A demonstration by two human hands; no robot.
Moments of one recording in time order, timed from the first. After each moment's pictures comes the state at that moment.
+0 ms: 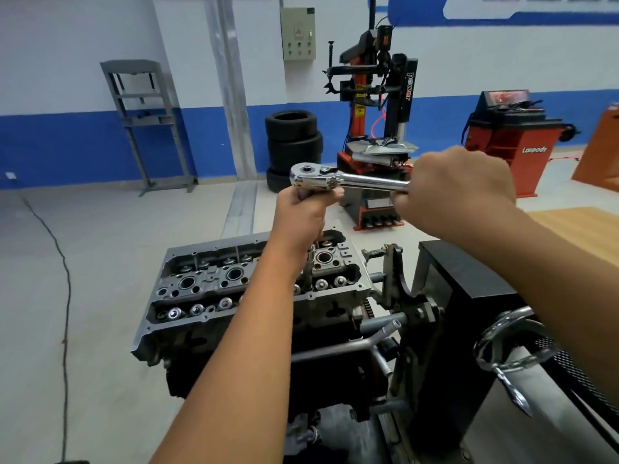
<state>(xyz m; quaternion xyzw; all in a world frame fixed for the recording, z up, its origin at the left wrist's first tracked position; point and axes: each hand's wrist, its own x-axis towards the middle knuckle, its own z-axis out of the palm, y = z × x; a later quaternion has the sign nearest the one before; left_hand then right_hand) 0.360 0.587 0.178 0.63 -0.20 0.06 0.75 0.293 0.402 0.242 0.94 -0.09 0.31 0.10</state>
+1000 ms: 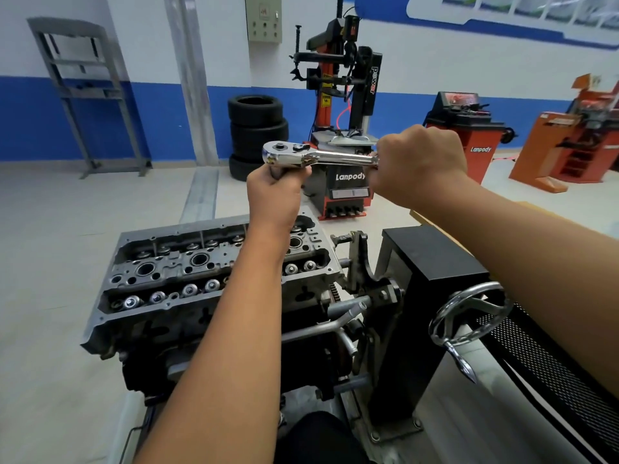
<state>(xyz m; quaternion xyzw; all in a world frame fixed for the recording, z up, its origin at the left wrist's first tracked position) 0.365 0.570 0.177 0.58 -0.14 0.17 0.78 0.313 0.388 0.244 0.93 -0.02 0.34 0.16</state>
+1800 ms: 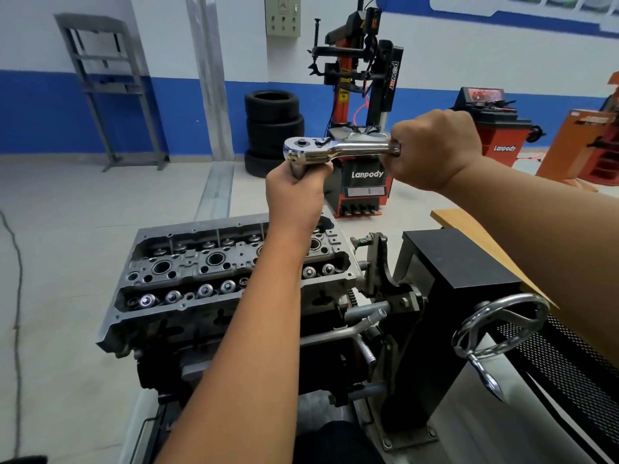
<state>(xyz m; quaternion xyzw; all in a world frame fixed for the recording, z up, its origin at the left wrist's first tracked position) 0.374 0.570 0.174 0.57 -0.14 0.19 0.79 0.364 0.368 0.247 0.90 0.12 0.40 0.12</state>
